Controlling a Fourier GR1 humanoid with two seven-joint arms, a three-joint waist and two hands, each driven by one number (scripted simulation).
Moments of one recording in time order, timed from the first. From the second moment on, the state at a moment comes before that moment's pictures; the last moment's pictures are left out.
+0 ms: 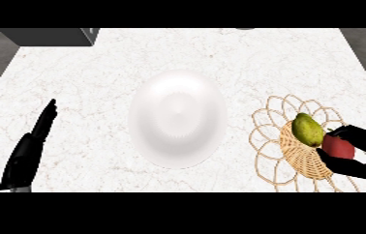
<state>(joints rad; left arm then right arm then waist) 0.09 0.31 0.09 -1.50 -0.17 0.02 -0.12 0.06 -0.37 -0.25 -1.43 0.27 0.10 0.14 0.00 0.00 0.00</state>
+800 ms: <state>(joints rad) 0.10 0.30 0.10 -1.52 -0.18 0.02 -0.11 0.18 -0.45 -0.02 -1.81 0.82 -0.03 0.44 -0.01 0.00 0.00</state>
